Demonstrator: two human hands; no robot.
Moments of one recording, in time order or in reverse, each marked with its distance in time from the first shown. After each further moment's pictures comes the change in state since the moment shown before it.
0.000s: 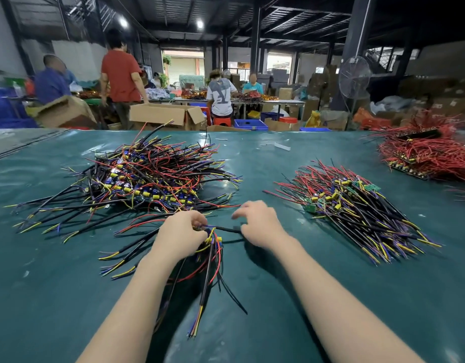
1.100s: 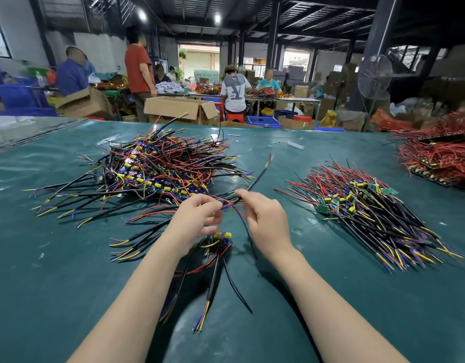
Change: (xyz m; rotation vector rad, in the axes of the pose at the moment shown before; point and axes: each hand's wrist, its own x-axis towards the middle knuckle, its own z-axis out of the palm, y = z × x) left_hand -0.004 0.012 -0.009 -0.954 -0.071 -0.239; right_hand -0.024 -0.033 -0.004 0.342 0.460 -0.246
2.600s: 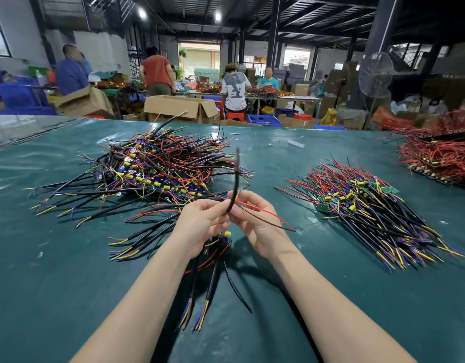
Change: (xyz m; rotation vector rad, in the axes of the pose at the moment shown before) left_hand 0.000 -0.007 0.013 -0.243 -0.015 0.010; right_hand 0.002 -0.007 0.008 1.366 -0.201 0.439
